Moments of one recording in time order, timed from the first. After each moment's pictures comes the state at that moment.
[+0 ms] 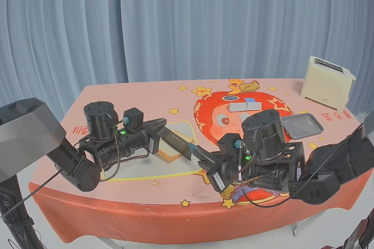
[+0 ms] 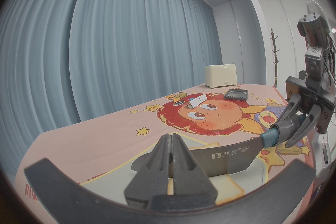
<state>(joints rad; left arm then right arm) -0.39 2.08 -0.76 -1.16 -0.25 0.16 0.82 1.92 -0.88 -0.48 -0.13 -0.08</state>
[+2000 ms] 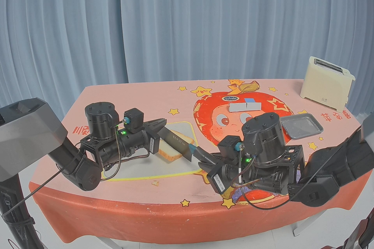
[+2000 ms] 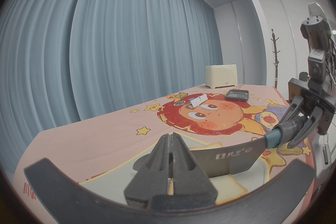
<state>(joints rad) -0.38 2.11 -0.76 -1.15 -0.25 0.16 0.82 1.93 -0.85 -0.50 -0.13 -0.08</state>
